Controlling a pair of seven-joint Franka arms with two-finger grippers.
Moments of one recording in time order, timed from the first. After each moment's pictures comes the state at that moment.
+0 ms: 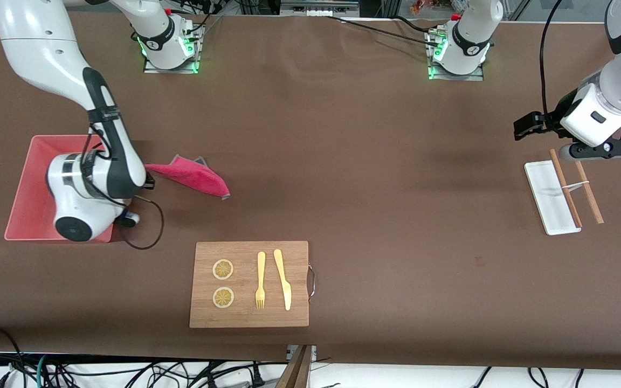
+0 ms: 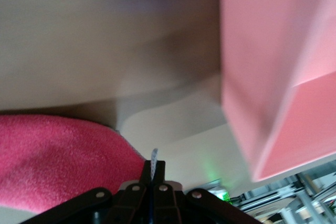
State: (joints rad) left arm 0.18 0.00 -0.25 -1.73 0.00 1.56 -0.16; right arm 0.07 0.67 -0.04 -1.55 -0.05 1.49 0.32
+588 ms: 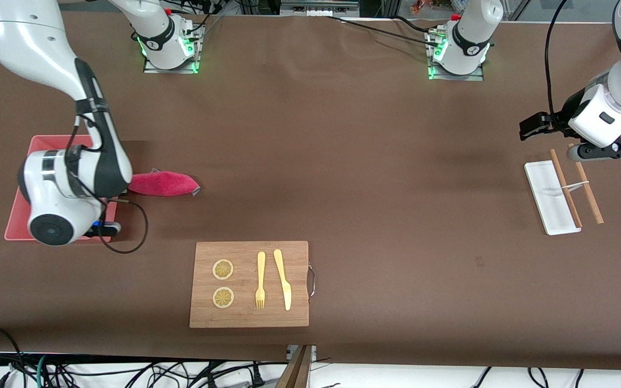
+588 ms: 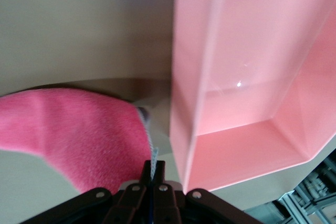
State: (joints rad) left arm -0.14 0.00 0.09 -1.72 0.00 1.55 -0.16; right arm 0.12 0.66 -0.02 -1.43 -0.22 1.48 0.19
